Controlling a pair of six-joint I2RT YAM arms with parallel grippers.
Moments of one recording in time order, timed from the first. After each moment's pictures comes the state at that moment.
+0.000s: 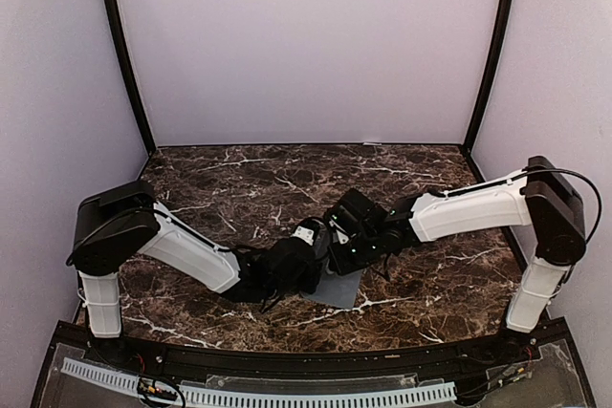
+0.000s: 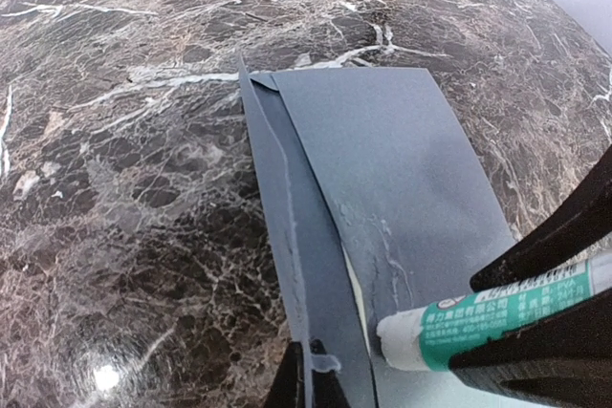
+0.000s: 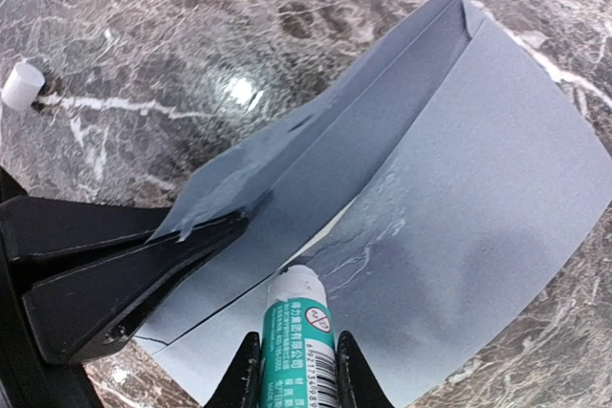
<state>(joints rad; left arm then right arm) -1.15 1.98 0.94 0.35 -0.43 -0.51 1.00 1.77 1.09 -0.40 0.06 0.52</state>
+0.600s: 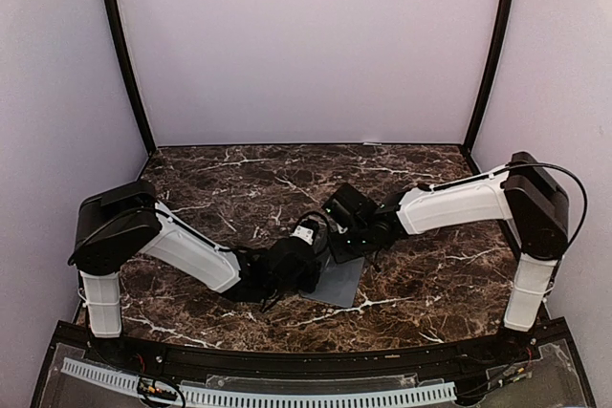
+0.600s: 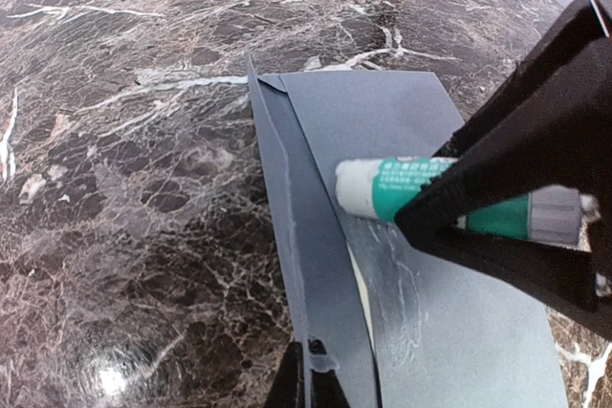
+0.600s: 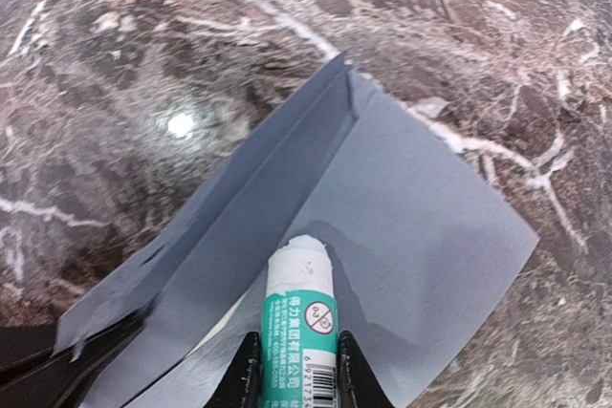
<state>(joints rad) -1.14 1.99 0.94 0.36 -0.43 -0.50 0.96 1.86 1.17 -0.40 0.22 0.52</state>
